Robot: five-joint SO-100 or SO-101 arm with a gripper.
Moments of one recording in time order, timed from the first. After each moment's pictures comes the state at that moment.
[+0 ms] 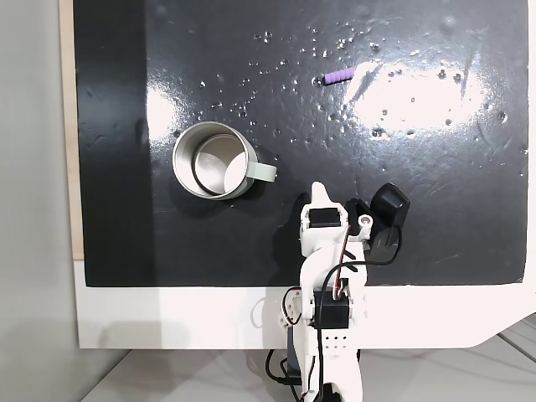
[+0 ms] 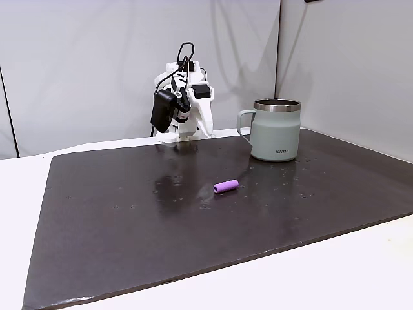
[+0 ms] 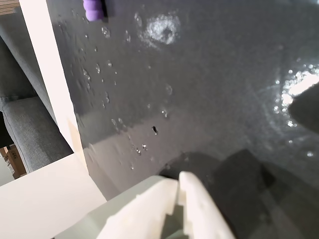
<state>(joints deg) -1.6 189.8 174.7 55.0 -0.9</state>
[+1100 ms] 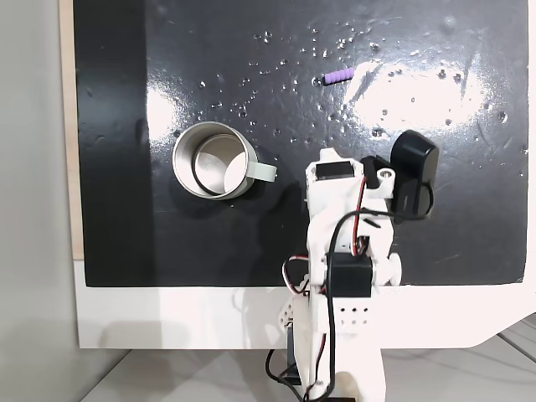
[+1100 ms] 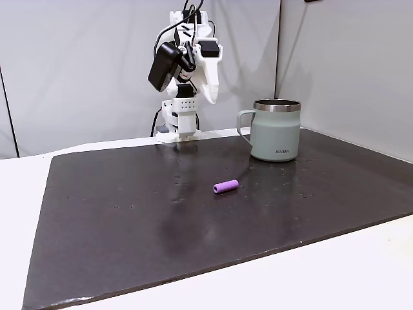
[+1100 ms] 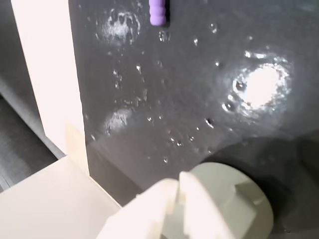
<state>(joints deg) -1.8 132.8 120.5 62.8 -5.6</state>
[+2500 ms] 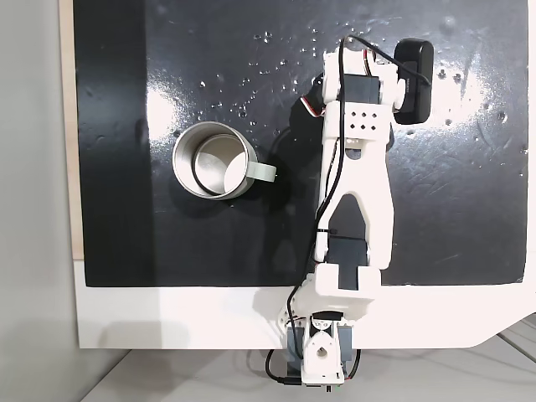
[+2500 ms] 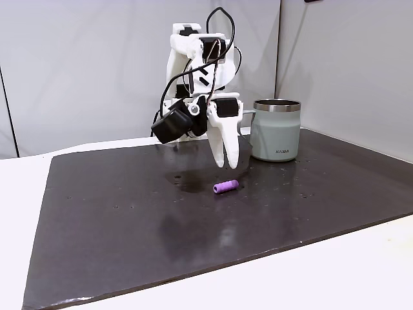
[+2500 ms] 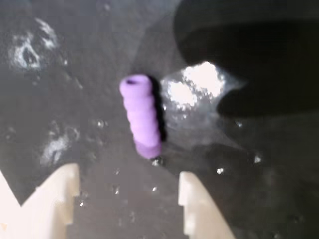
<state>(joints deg) 2.3 63.5 69.5 65.0 -6.2</state>
